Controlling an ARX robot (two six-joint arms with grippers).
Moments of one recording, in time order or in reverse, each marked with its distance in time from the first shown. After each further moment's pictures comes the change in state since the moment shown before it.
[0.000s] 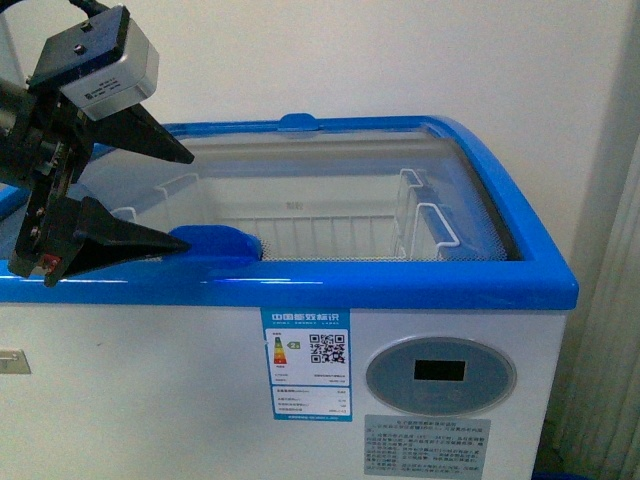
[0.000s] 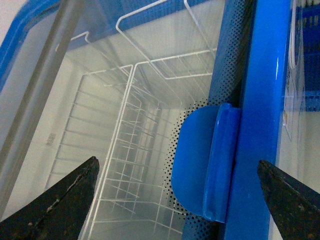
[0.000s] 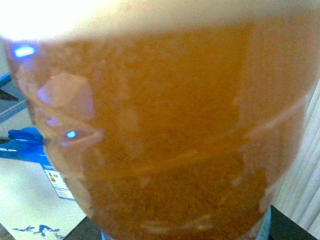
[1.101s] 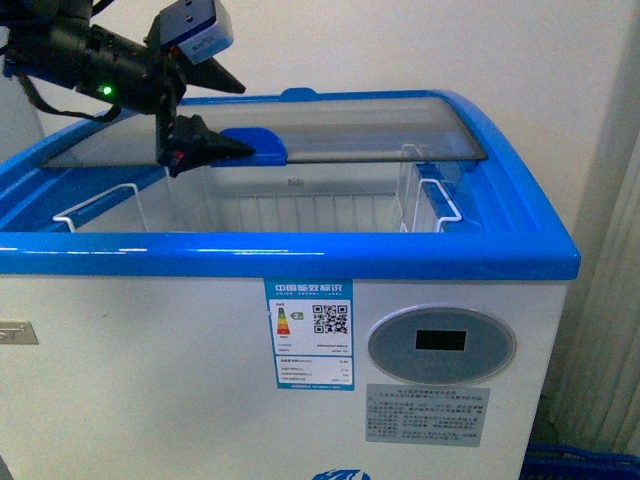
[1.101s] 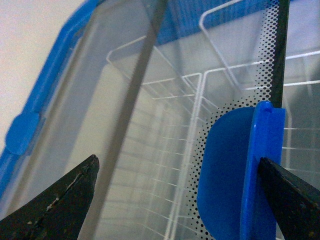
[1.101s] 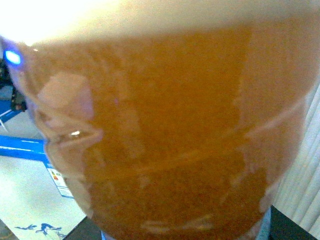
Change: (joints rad) left arm -0.020 0.620 0.918 -0.135 0.015 -0.075; right arm 0.000 0.000 0.000 0.000 0.000 0.000
